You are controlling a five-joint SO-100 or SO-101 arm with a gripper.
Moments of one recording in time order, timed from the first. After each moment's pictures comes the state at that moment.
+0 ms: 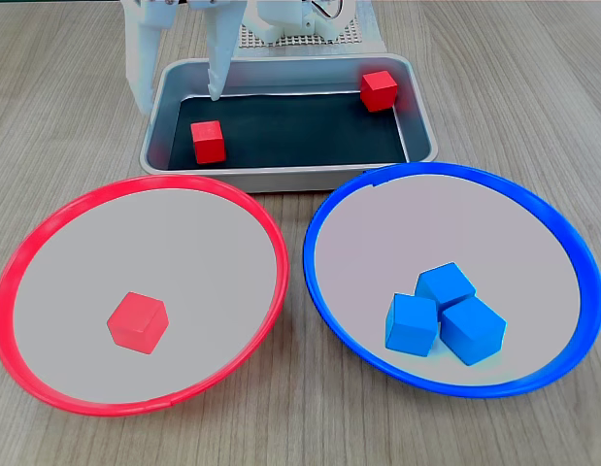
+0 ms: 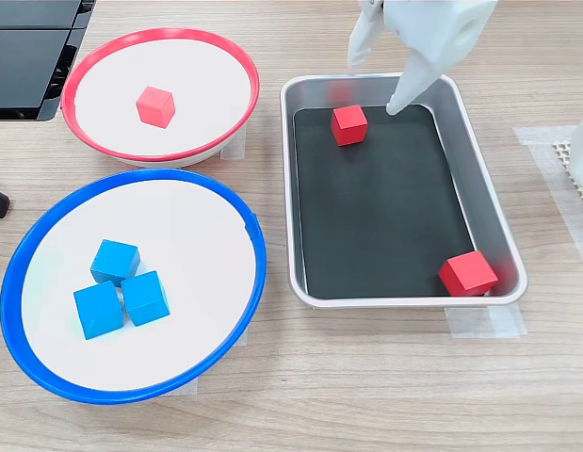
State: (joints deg) arm 25.8 102.9 119.1 67.9 36.6
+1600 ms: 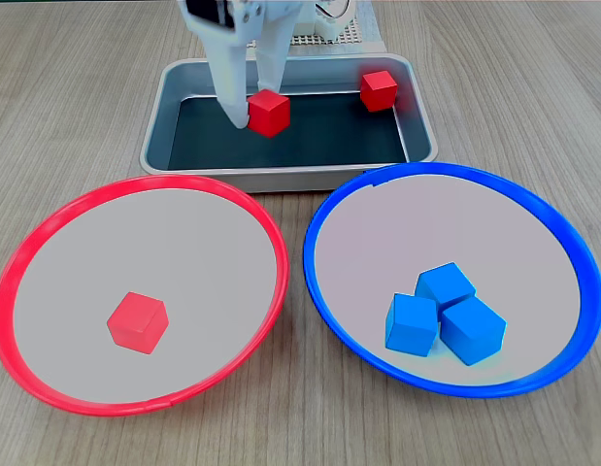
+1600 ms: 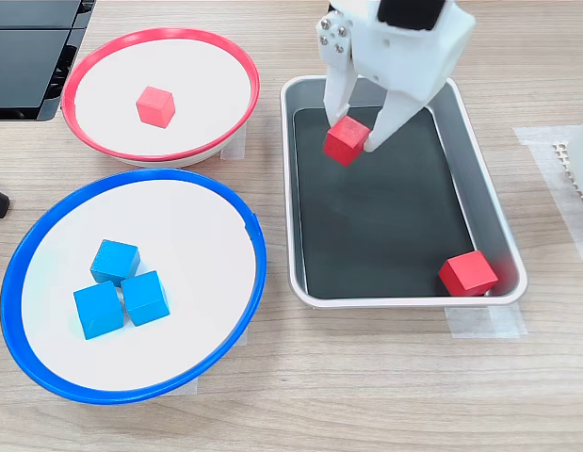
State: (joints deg) arm 9.8 98.3 109.2 71.9 27.6
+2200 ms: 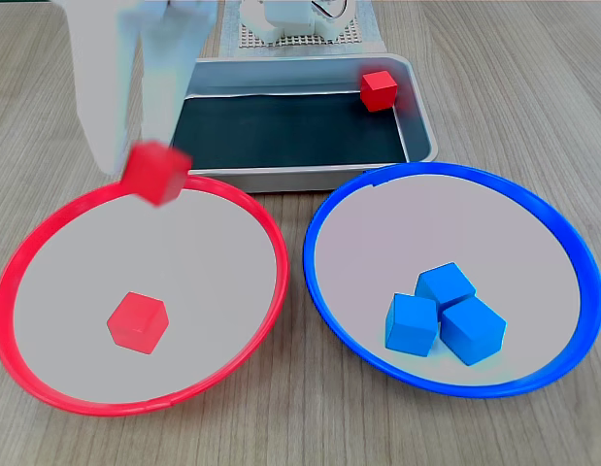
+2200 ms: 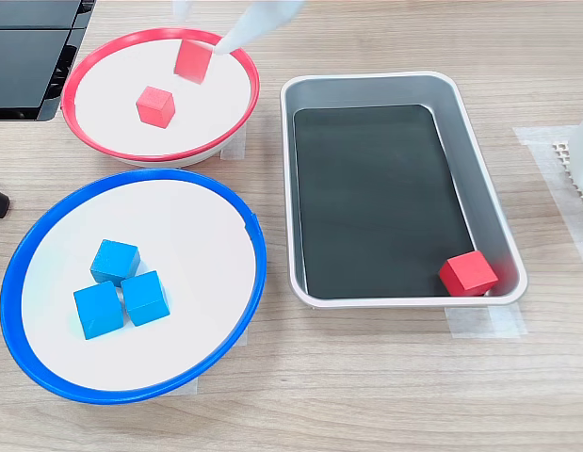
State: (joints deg) arm 17.5 82.4 87.9 51.9 7.4
